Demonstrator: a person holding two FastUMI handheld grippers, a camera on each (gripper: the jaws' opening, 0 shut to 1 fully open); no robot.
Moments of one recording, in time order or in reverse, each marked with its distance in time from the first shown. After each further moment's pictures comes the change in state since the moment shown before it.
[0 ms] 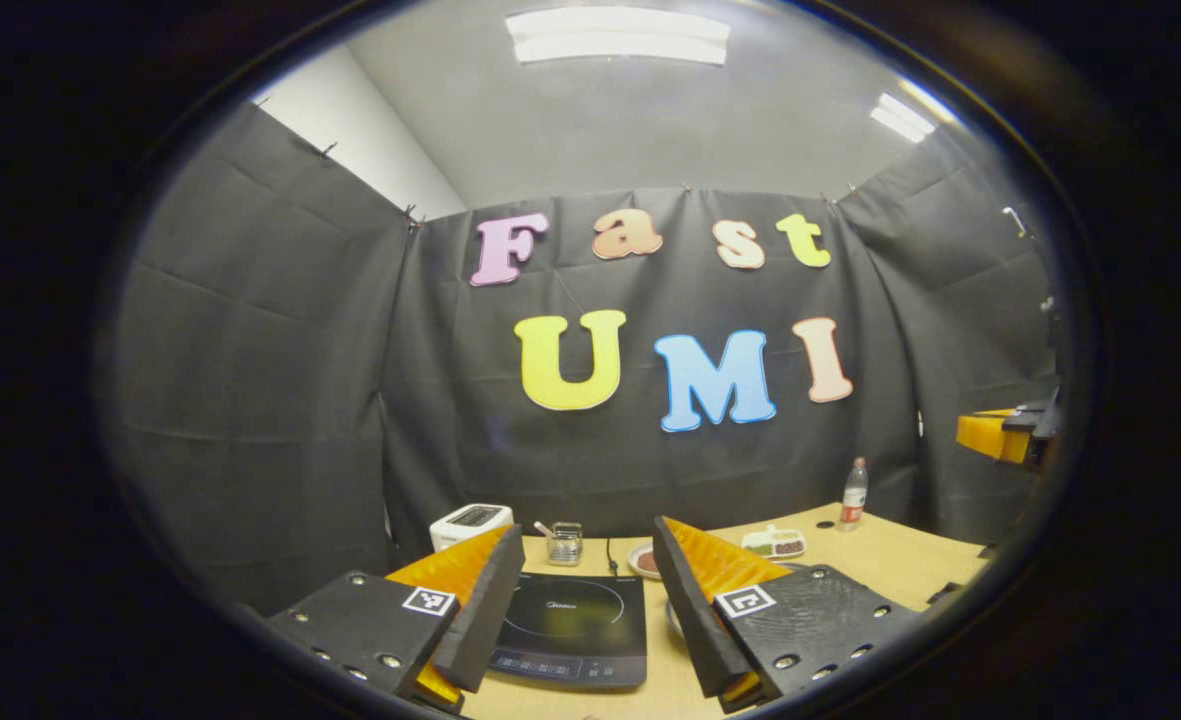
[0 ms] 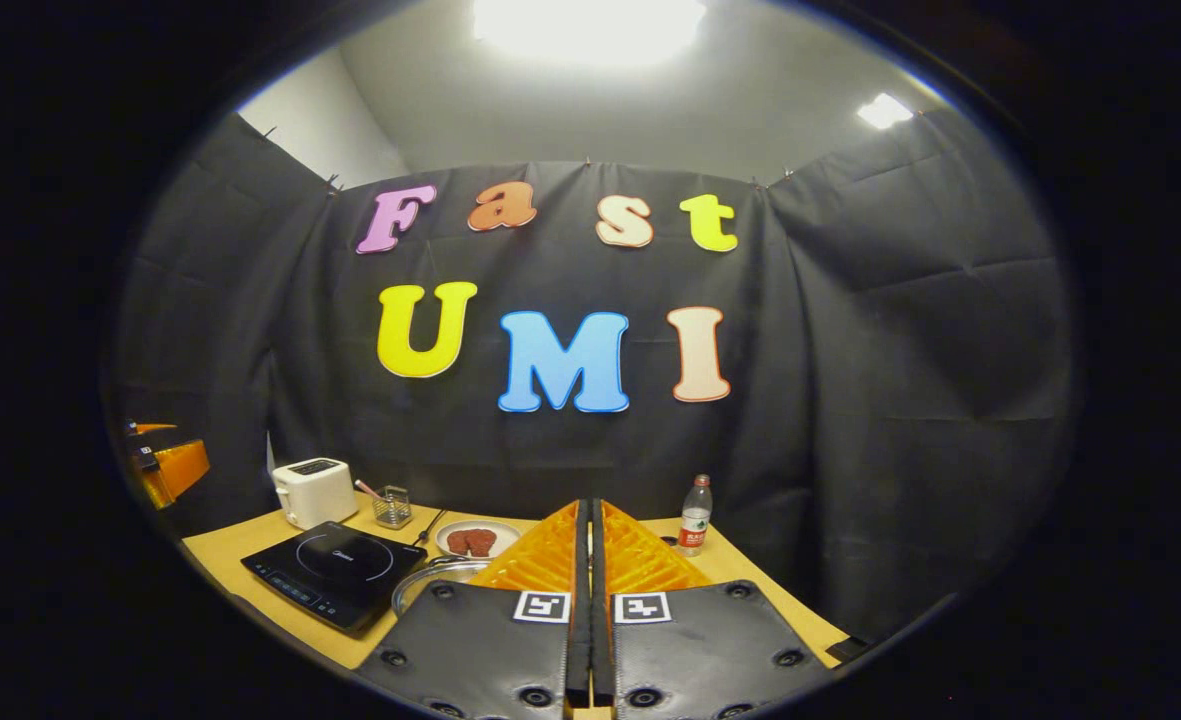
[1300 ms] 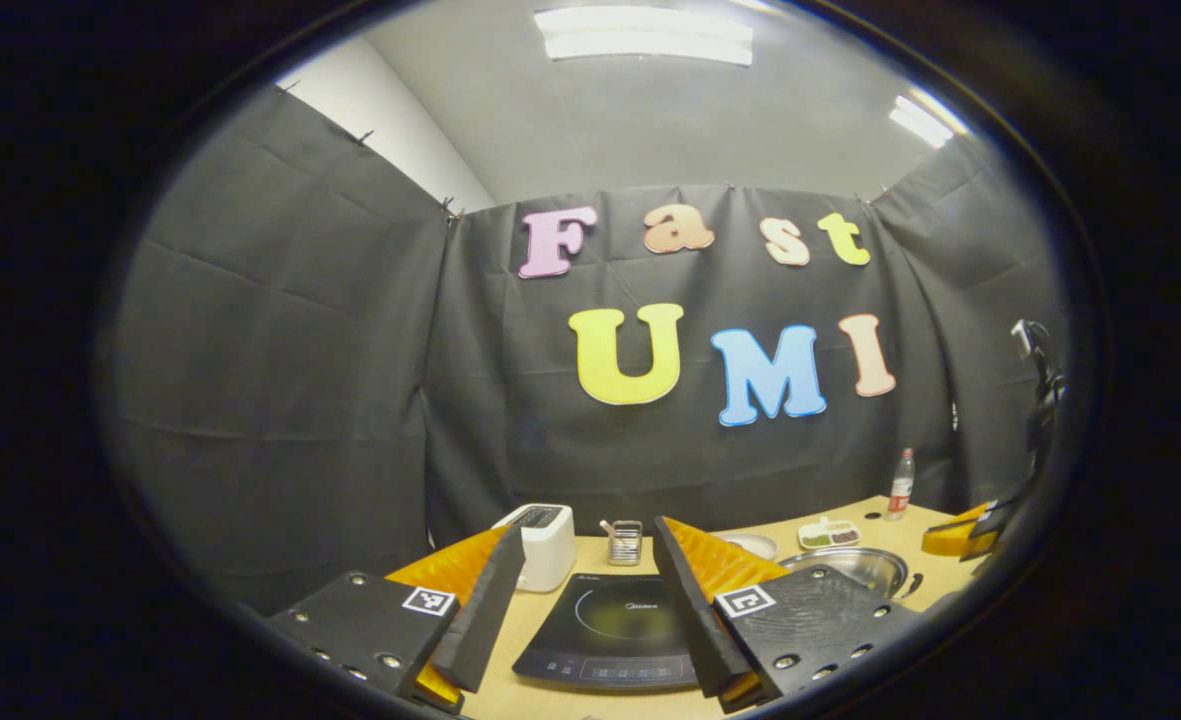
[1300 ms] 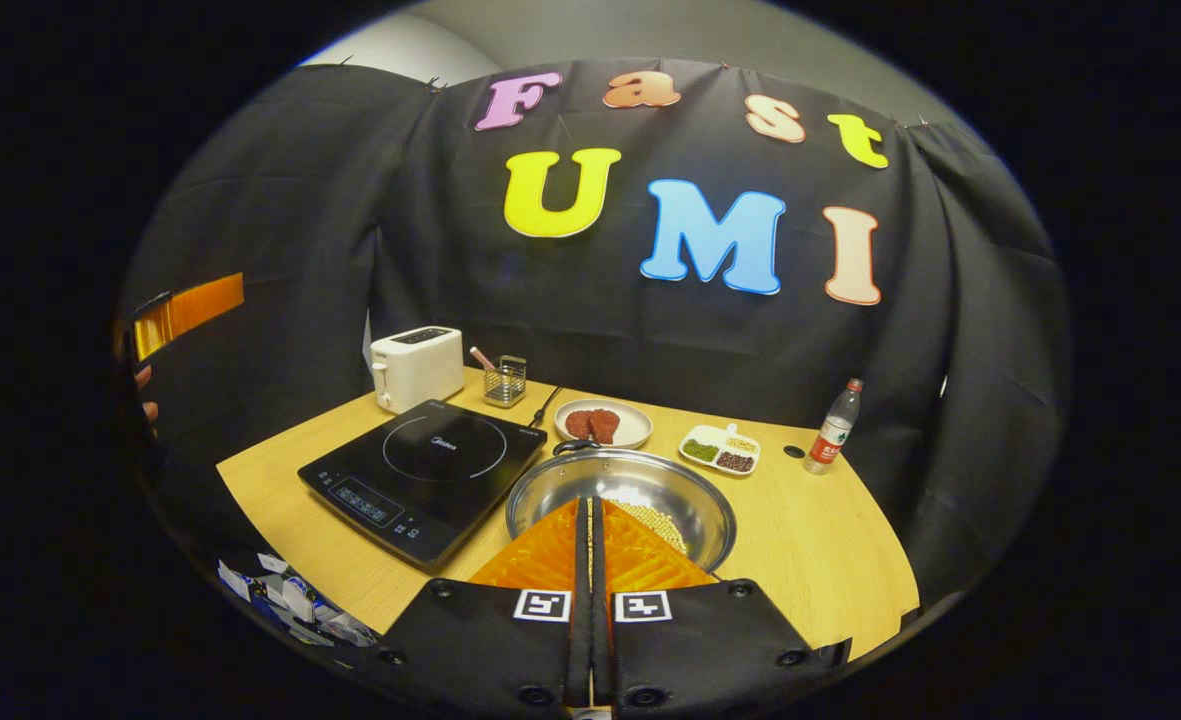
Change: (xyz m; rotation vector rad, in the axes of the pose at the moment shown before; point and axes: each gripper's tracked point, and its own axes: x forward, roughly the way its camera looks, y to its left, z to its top) left arm 0.015 0.126 -0.028 -0.005 0.002 0.072; right arm 0.018 0.146 -0.131 -0.125 0.359 0.295
